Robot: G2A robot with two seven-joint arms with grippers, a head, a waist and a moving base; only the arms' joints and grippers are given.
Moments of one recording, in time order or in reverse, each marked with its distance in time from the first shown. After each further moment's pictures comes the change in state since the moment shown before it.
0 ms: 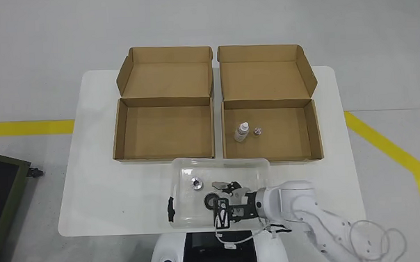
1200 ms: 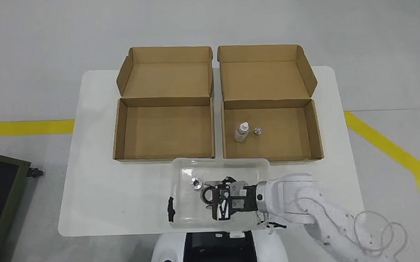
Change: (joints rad) left arm 0.000 0.000 0.000 0.000 0.000 0.000 0.000; right arm 0.014 -0.005 0.063 -0.025 0.184 0.032 -0.043
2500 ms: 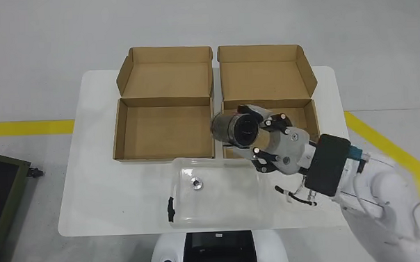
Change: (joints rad) left arm 0.000 0.000 0.000 0.000 0.000 0.000 0.000; right arm 0.030 0.007 0.356 -0.256 0.243 0.169 -0.432
